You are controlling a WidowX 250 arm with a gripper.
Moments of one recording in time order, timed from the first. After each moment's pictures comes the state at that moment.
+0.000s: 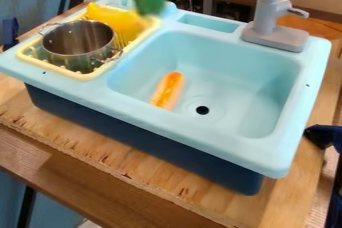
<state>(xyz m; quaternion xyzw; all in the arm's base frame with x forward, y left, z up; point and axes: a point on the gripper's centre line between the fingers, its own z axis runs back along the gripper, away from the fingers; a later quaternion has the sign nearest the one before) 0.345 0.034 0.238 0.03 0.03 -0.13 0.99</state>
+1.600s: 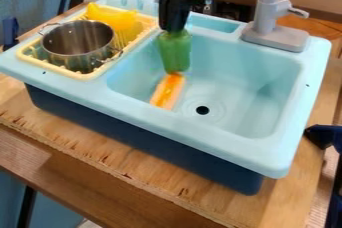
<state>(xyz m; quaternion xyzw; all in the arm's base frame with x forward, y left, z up) 0.389 0.028 0.153 -0.01 0.12 -0.10 0.99</state>
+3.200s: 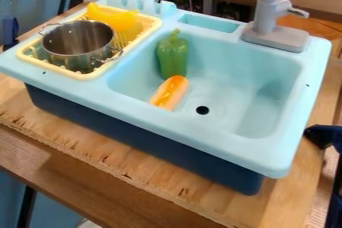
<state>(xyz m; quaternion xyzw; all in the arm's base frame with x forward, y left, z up) 0.353 0.048 0.231 0.00 0.04 -0.07 1.00</state>
